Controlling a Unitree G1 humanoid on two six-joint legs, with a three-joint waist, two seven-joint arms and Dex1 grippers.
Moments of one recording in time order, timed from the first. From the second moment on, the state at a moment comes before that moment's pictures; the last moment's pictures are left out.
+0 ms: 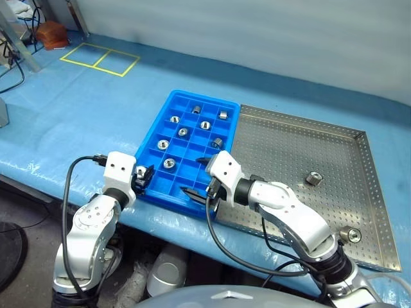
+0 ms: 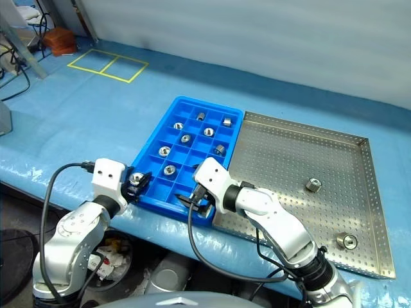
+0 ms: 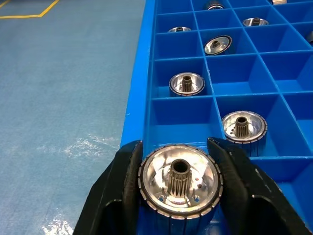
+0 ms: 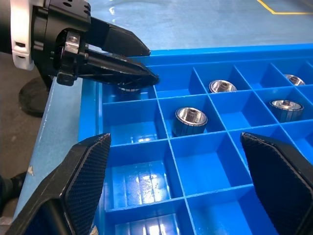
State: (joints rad) left arm 0.09 0.29 0.07 -0.68 -0.14 0.85 -0.24; right arm -0.24 -0.40 0.42 -0.57 0.24 0.71 0.49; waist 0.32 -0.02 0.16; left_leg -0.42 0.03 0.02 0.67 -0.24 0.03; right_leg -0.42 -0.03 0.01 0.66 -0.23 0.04
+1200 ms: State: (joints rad) left arm -0.20 0.28 -0.22 -0.35 -0.23 0.47 -0.58; right arm -0.21 -0.04 -0.05 -0.47 -0.03 0.94 -0.20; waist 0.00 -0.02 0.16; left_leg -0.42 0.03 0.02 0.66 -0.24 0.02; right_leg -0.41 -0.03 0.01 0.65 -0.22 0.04
